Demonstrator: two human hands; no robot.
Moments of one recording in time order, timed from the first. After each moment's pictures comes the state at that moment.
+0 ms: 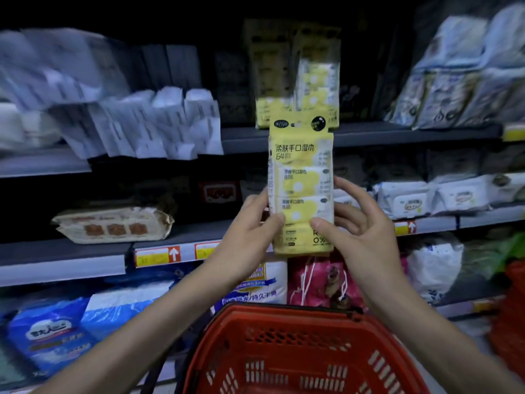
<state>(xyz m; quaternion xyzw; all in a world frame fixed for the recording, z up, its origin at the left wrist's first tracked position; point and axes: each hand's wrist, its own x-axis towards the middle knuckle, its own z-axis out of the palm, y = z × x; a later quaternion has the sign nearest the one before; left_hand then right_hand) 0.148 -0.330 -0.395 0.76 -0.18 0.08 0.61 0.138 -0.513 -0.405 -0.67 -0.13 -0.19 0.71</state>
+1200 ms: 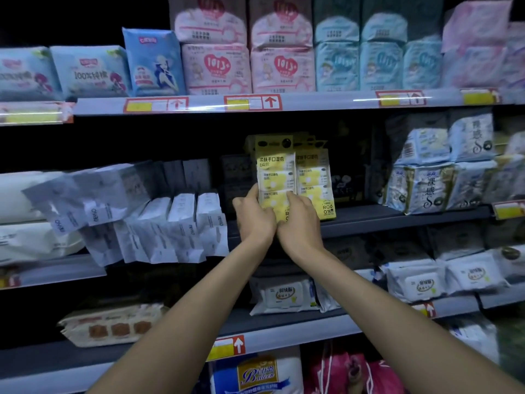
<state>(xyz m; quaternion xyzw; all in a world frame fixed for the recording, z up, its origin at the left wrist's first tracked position) 0.308 -0.346 -0.275 0.79 0.00 0.34 0.51 0.290 -0.438 -0.286 -0.87 -0.08 -0.29 0.39</state>
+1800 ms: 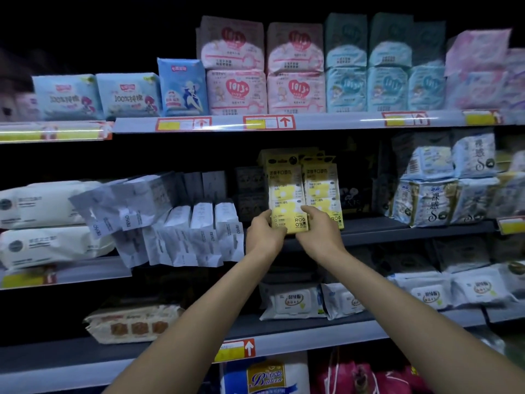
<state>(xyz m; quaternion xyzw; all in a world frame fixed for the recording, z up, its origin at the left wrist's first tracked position) 0.279 -0.330 -0.279 0.81 -0.01 0.24 0.53 0.270 -0.459 -0.272 -0.86 -0.08 -0.24 0.44</state>
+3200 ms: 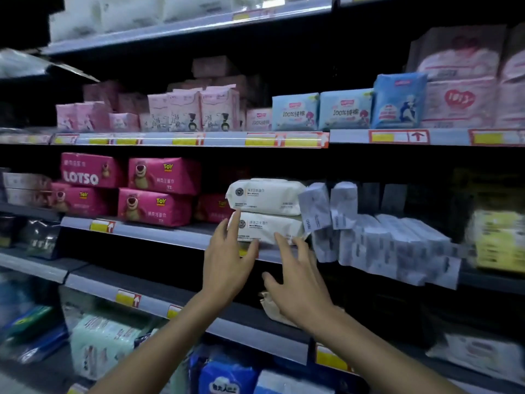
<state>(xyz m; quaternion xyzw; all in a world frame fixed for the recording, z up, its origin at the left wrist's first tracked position) 0.092 0.057 -0.315 0.84 0.13 0.47 0.23 0.119 -0.114 -0.306 -0.85 -0.38 -0.18 0.31</state>
